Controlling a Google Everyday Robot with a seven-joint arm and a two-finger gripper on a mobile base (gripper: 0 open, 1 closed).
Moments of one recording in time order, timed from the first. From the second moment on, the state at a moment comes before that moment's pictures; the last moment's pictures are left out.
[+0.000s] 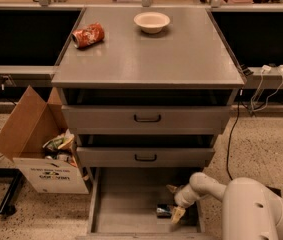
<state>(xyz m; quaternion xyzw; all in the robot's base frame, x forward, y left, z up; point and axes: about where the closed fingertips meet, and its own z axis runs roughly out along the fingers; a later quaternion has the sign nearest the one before) 0.552 -0.168 0.134 -0.68 0.69 0.17 0.19</state>
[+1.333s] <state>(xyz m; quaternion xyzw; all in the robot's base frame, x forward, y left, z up) 0.556 -0.165 0.127 -0.68 0.68 0.17 0.20</state>
